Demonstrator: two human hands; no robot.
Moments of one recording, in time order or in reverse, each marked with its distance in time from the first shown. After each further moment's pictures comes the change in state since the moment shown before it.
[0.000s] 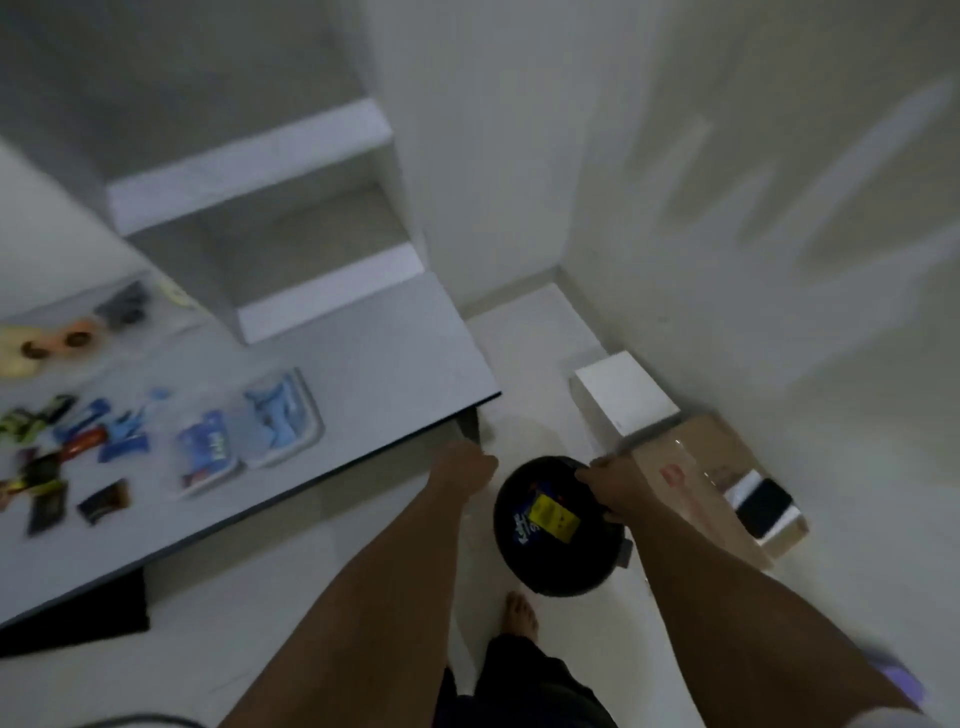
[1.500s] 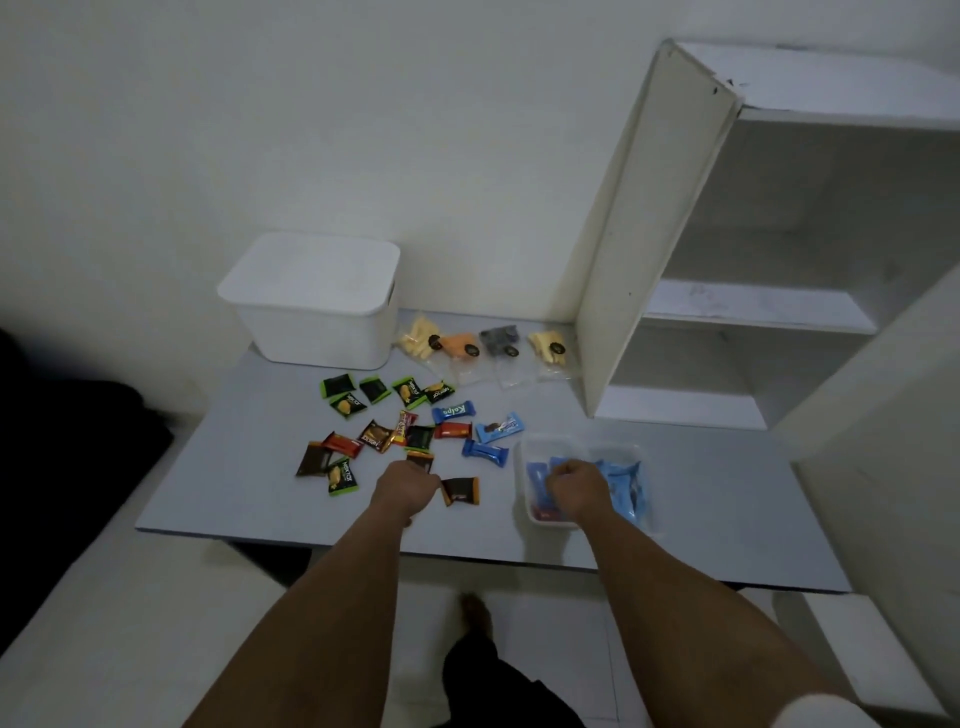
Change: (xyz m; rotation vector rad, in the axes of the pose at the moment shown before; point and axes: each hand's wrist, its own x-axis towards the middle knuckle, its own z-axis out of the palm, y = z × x) left_hand -0.082 -0.417 -0.432 -0.554 0.492 -0.196; right_hand -0.151 -0.346 0.468 -0.209 0.027 -0.532
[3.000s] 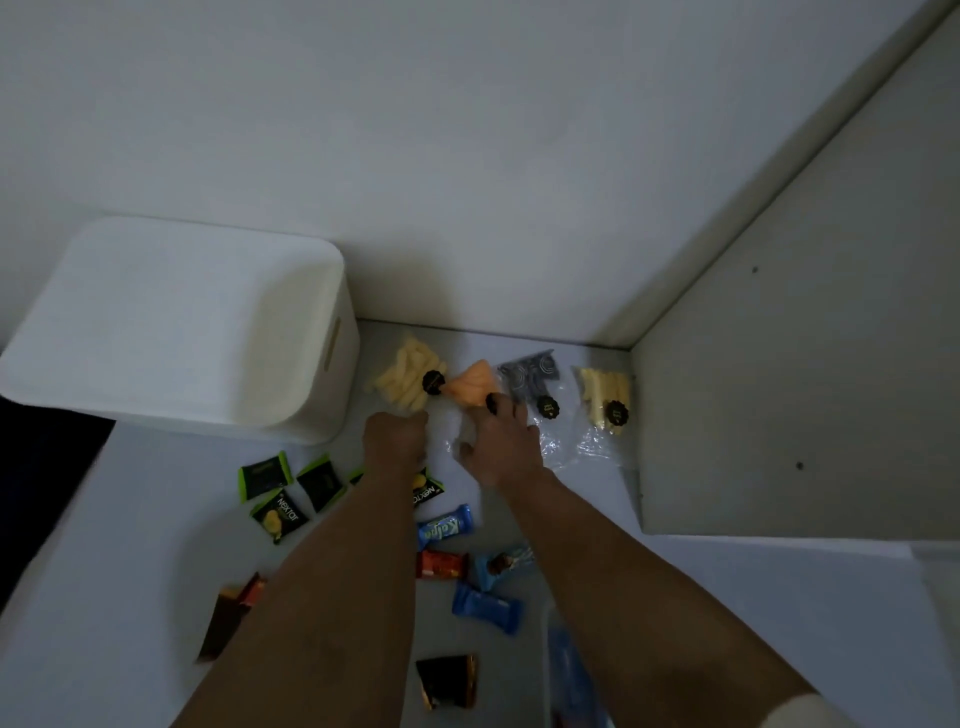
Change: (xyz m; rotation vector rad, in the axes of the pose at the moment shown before) left_hand 0.360 0.144 0.016 -0.408 0.173 -0.225; right_hand 0.292 -0.191 0.120 -0.674 -0.279 -0.437
